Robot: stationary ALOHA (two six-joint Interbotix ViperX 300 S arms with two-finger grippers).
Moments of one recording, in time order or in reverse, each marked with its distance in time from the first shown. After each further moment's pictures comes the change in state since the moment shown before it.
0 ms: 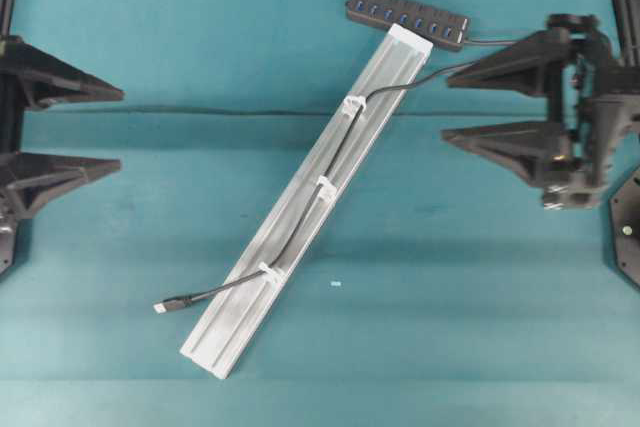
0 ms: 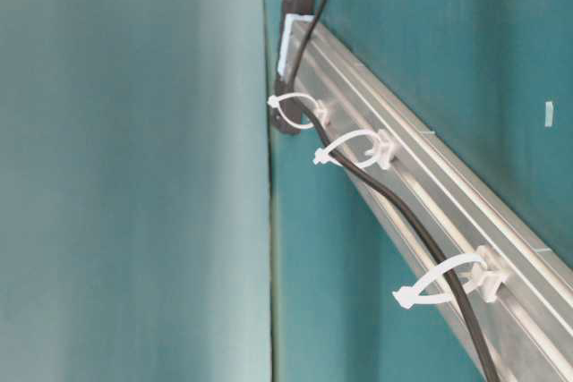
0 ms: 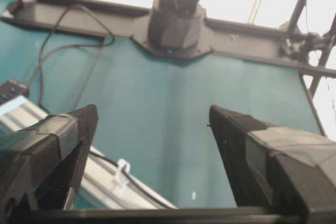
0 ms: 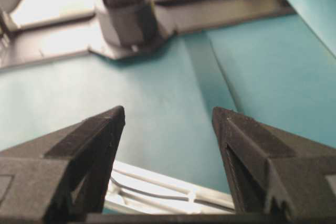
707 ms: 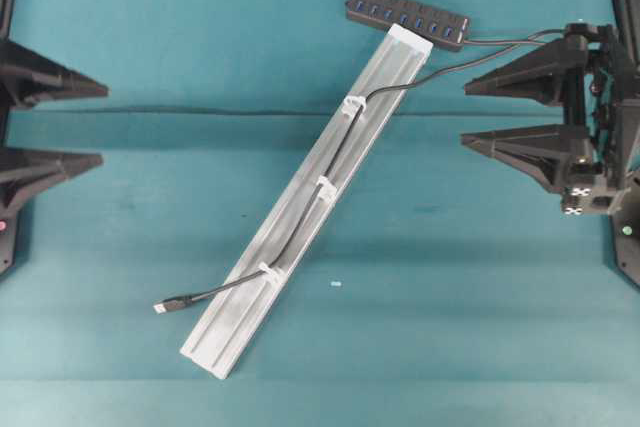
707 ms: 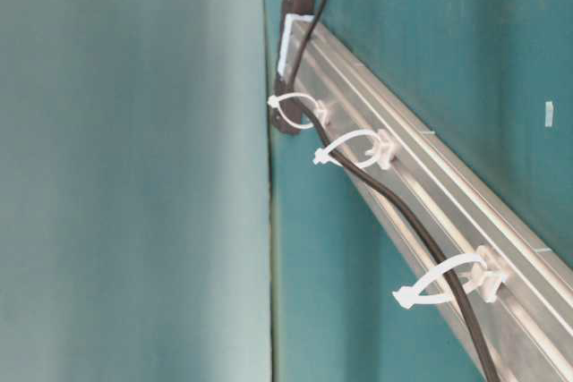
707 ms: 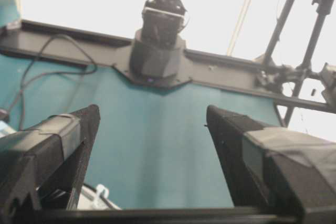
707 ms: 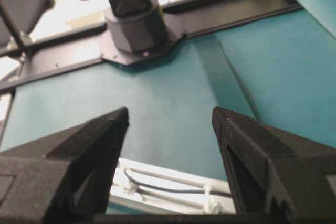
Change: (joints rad) left arm -0.031 -0.020 0.000 0.000 -0.054 -0.040; right arm 0.006 -0.054 0.044 0.000 -0.014 0.077
